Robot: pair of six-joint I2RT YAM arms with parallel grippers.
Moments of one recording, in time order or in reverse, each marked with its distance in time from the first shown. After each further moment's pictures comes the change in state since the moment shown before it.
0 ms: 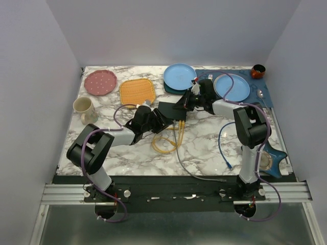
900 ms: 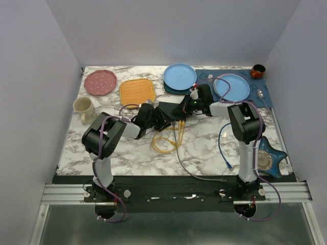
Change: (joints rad) left arm 0.038 0.237 0.113 0.100 0.047 -0.058; right arm 0.000 0.111 0.002 0.032 -0.023 0.079
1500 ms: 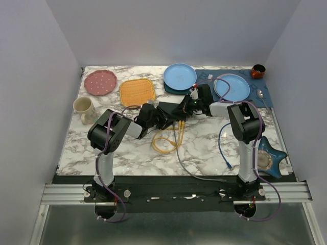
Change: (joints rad) left arm 0.001 0.098 0.036 0.129 0.039 -0.106; right arm 0.000 0.007 0.005 0.000 0.000 0.011
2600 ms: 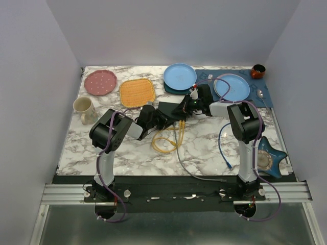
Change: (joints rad) left arm -0.003 0.034 -0.011 0.050 -0.018 -0.078; right arm 0.000 0.004 0.004 0.000 -0.002 0.000
